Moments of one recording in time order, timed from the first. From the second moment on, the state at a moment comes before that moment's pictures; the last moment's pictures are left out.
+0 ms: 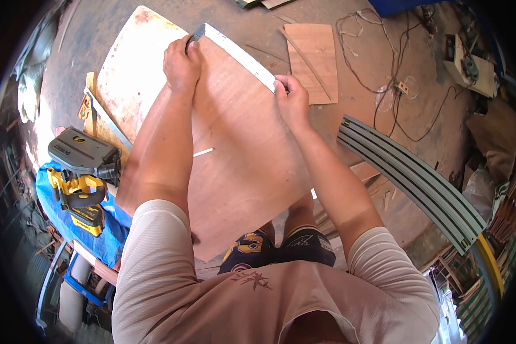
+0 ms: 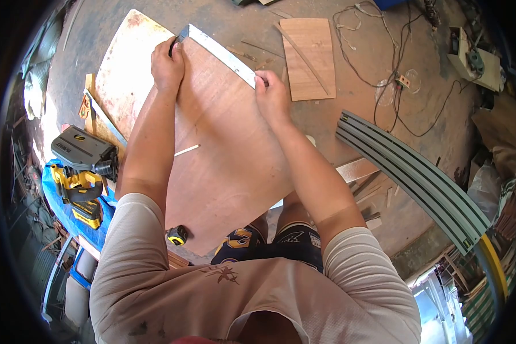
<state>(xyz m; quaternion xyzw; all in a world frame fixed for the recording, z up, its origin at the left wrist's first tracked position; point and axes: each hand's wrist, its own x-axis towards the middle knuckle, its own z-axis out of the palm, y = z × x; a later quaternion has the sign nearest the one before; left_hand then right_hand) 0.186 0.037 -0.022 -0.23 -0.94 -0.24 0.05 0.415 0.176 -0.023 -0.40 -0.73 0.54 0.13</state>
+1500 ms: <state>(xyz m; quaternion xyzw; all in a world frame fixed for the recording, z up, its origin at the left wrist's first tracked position) 0.188 0.033 -0.030 -0.23 -0.92 -0.31 0.10 0.412 0.180 -0.030 -0.36 -0.63 0.67 0.18</state>
